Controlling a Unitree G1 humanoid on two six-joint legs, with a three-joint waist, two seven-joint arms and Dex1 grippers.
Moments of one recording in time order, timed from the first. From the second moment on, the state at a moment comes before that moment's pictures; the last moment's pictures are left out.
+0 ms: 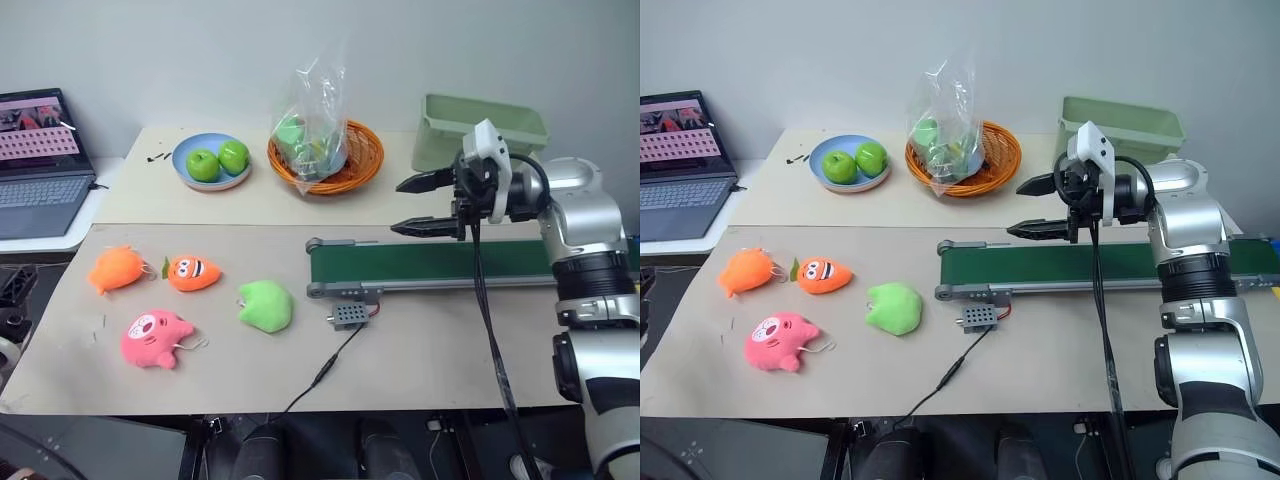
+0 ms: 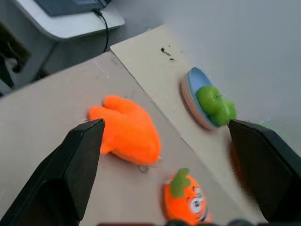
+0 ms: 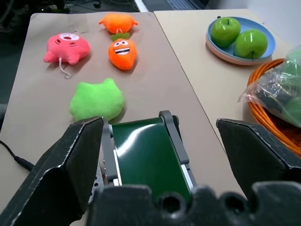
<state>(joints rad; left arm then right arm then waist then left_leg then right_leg) -0.24 0.55 1.29 0.16 -1.13 1.09 -0.11 -0.98 -0.70 0.08 0.45 0.29 0.29 1.44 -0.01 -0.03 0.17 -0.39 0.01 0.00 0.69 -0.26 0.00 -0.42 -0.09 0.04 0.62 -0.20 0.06</state>
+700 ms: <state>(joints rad) -0.35 0.60 1.10 0.72 -1.13 0.88 -0.11 -0.97 -0.74 0.03 0.22 0.46 0.51 1.51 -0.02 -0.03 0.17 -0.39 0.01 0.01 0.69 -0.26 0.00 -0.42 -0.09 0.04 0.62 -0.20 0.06</state>
